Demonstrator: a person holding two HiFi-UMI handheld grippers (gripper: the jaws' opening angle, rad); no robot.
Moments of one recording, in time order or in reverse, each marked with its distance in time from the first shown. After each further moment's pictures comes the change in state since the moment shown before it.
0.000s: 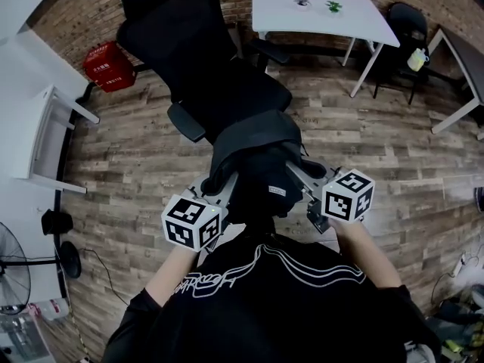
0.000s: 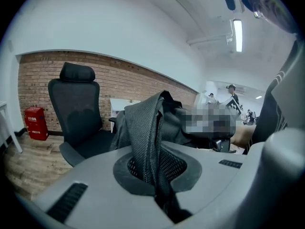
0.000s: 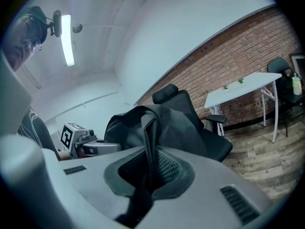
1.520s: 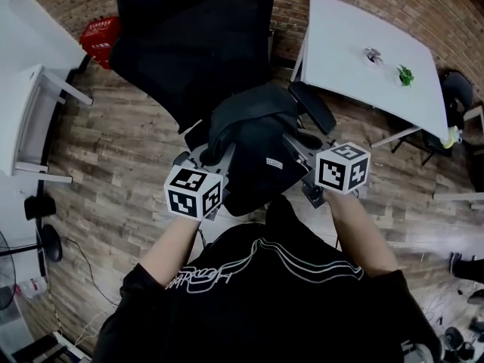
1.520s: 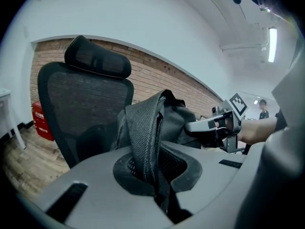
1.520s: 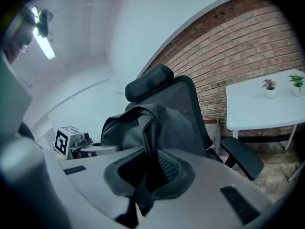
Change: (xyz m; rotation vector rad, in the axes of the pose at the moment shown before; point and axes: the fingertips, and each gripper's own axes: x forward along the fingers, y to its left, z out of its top) left arm 0.201 0.342 0.144 -0.165 -0.066 0.184; right arm 0.343 -0.202 0.200 -0.043 0.196 0.050
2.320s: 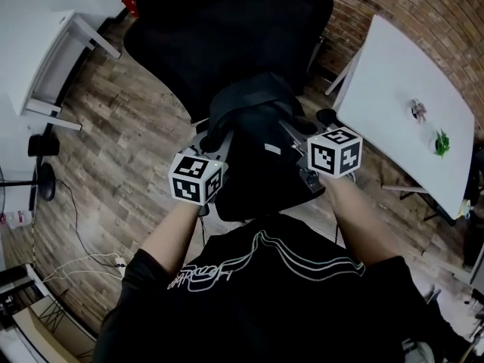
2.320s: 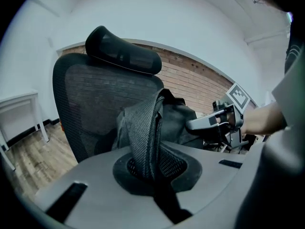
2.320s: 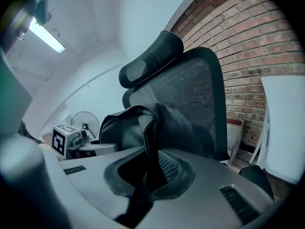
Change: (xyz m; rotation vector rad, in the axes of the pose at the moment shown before) left arm 0.064 0.100 0.005 -0.093 -0.051 0.298; right arm 0.135 -0.063 0.039 -0.139 0.193 0.213
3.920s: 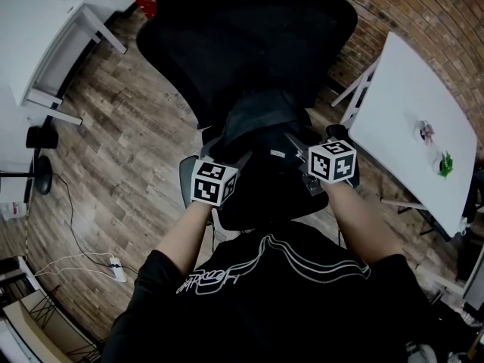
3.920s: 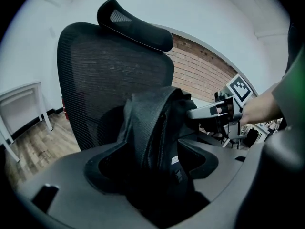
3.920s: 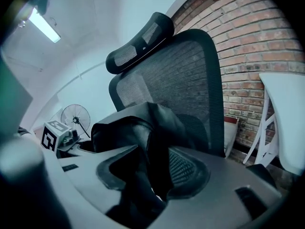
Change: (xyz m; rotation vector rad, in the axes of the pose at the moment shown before) left arm 0.034 0.039 -0.070 -0.045 0.123 0.035; right arm 0.055 -0.046 -0.035 -0.028 0.036 -0.090
